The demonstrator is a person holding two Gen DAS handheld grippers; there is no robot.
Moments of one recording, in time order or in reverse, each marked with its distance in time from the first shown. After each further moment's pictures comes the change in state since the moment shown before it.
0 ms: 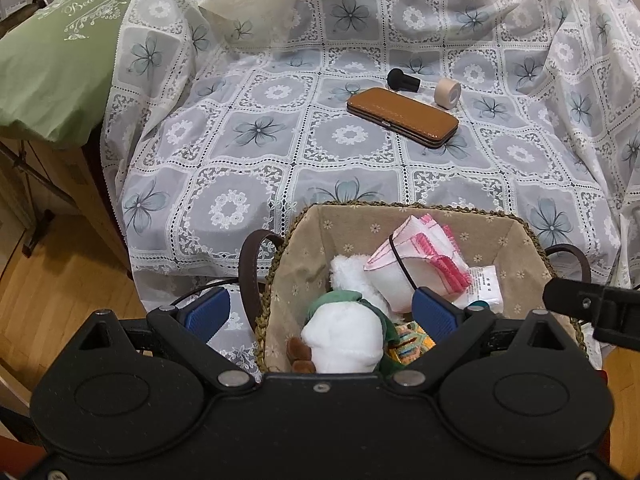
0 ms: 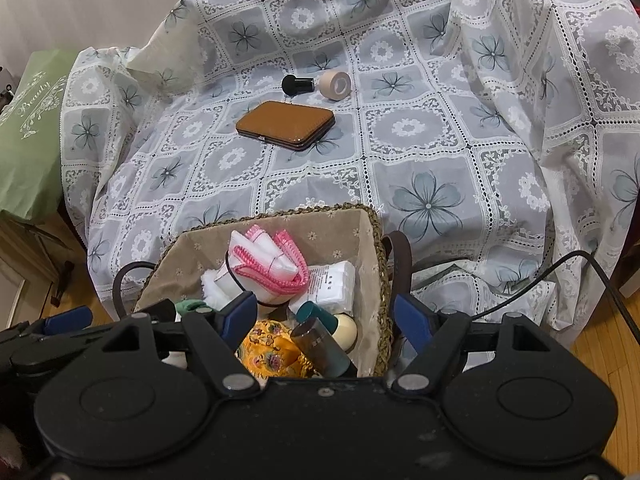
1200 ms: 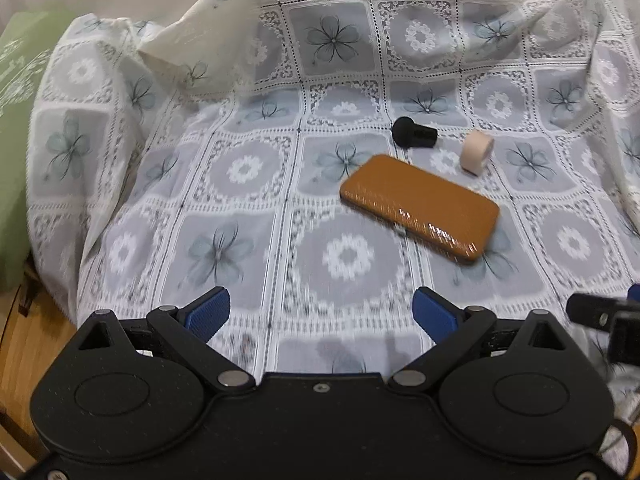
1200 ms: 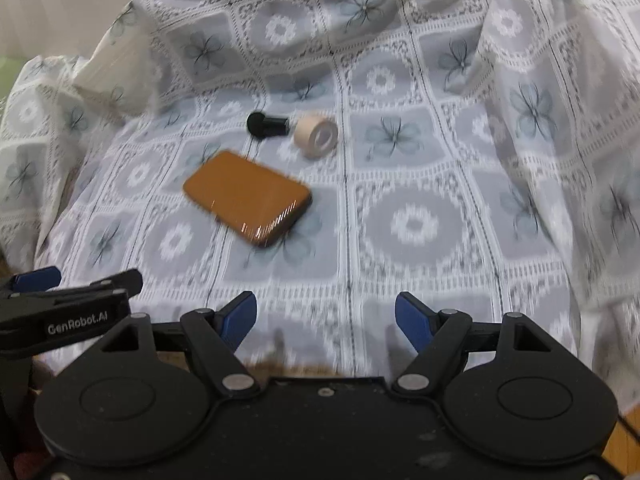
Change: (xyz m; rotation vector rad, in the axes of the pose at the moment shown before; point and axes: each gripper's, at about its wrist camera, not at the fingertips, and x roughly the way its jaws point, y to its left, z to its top) left arm 0.109 -0.022 0.136 0.101 -0.007 0.022; right arm 0.110 -0.003 0.134 -0.034 0.013 -0.084
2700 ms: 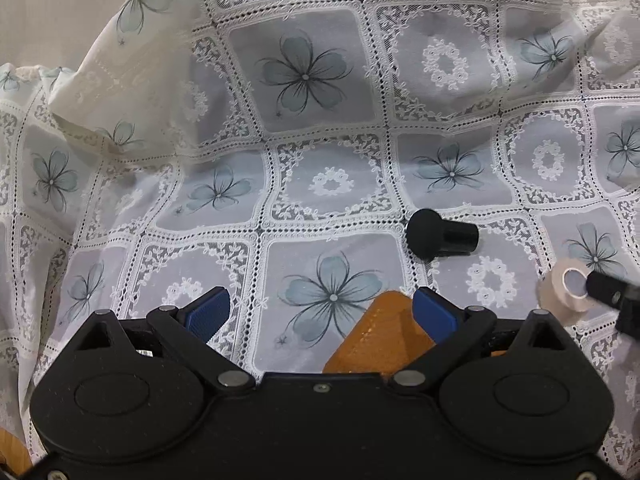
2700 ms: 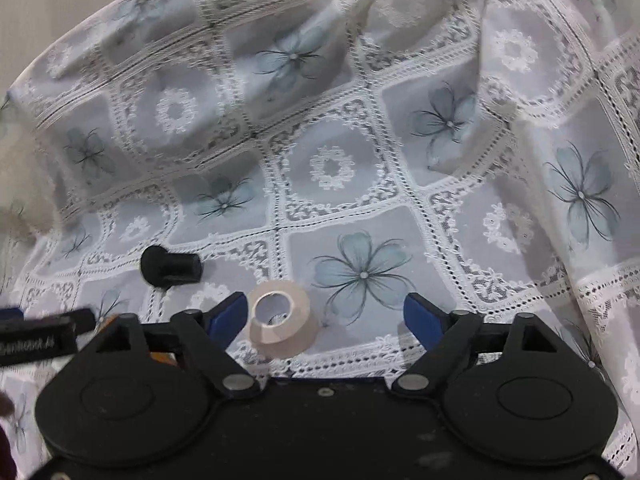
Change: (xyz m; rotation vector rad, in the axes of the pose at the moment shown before) left arm 0.118 -0.015 0.104 0.054 -0.036 -0.008; right arm 0.129 -0.028 0.099 0.119 -0.202 -0.093
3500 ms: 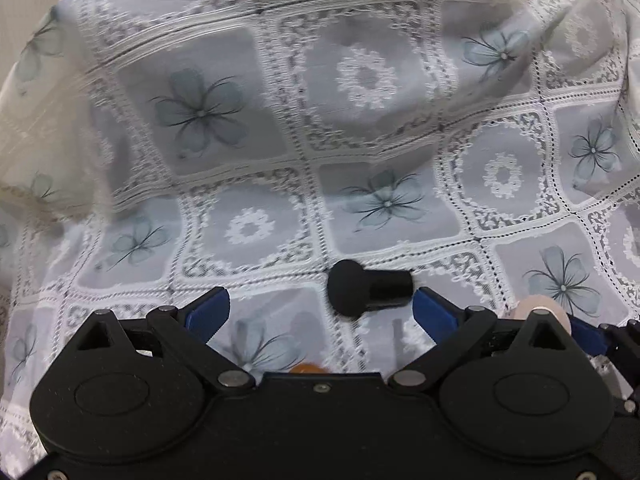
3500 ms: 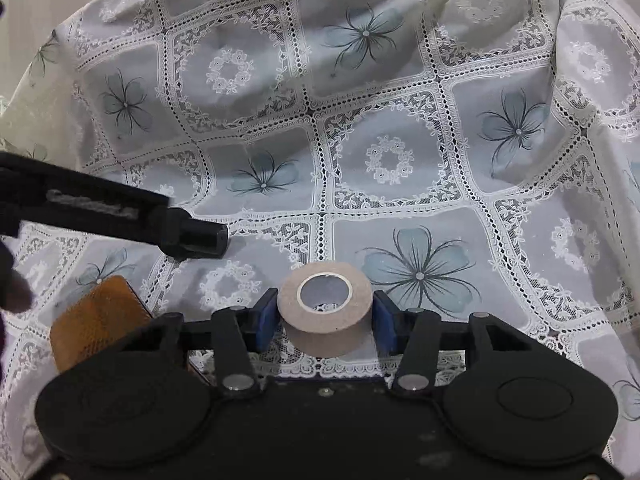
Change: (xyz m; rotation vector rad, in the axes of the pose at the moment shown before) left arm 0.032 -0.042 0.028 0.089 -0.030 -0.118; right arm 0.036 0.018 -0.024 -0.133 -0.062 0.084
